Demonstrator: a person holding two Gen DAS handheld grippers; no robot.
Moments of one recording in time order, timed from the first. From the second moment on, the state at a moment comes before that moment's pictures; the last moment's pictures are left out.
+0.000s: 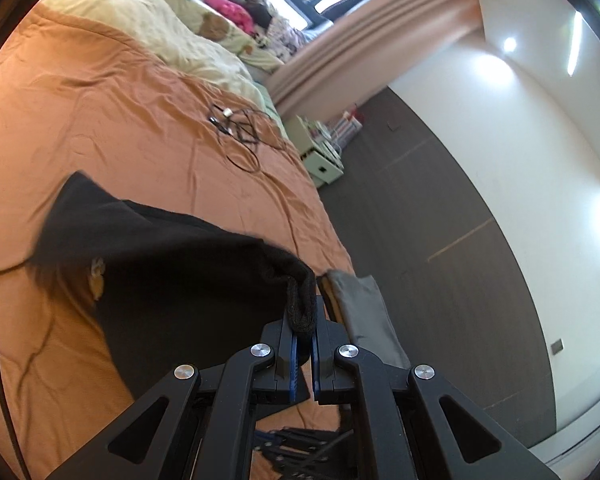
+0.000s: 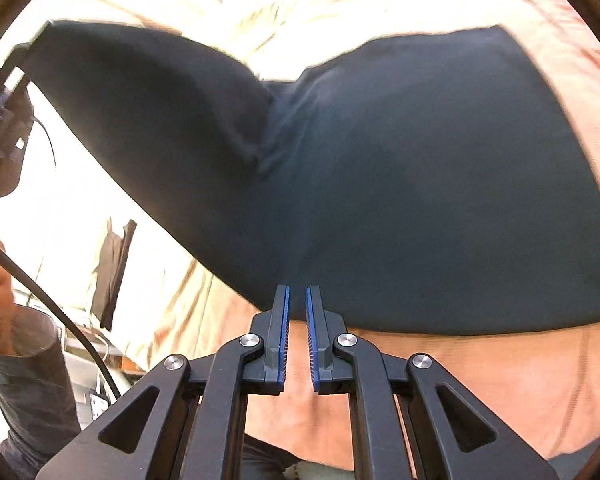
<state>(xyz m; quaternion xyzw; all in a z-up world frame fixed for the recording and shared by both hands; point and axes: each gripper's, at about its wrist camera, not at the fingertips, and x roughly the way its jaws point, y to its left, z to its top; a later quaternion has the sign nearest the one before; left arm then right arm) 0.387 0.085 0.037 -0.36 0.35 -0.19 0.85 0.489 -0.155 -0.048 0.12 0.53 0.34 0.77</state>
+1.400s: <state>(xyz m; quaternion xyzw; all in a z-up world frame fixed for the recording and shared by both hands) 0.397 0.038 -0.116 -0.25 0.55 -0.09 0.79 0.519 -0.244 -0.056 -0.11 0.51 0.23 0.82</state>
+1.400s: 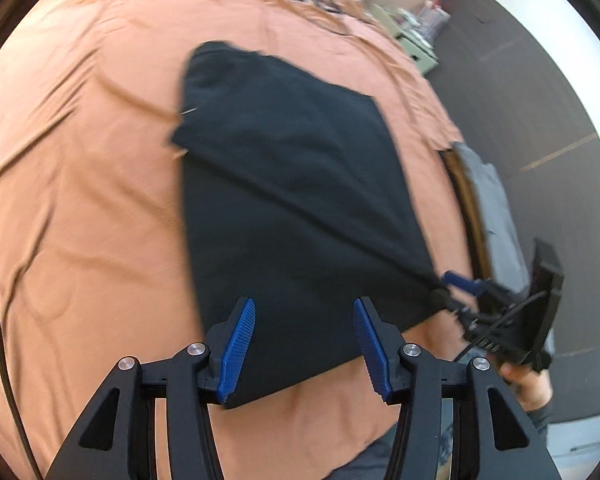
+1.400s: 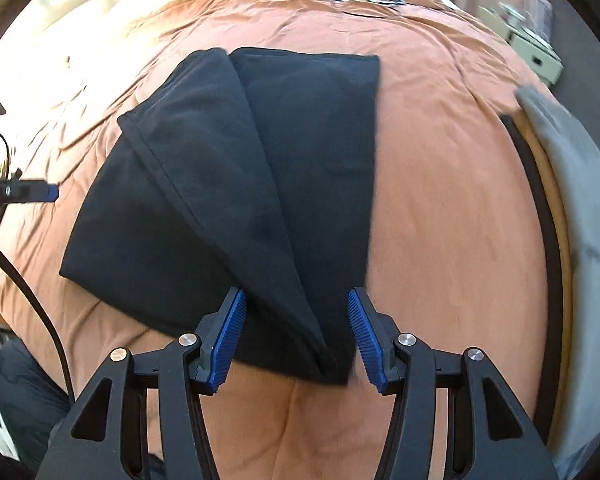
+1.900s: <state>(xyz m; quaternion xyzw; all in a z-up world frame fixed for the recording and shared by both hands) 0.369 0.083 -0.167 -0.31 0.57 -0.04 0.76 0.566 -0.123 -0.070 -0.25 0.49 0.26 0.80</state>
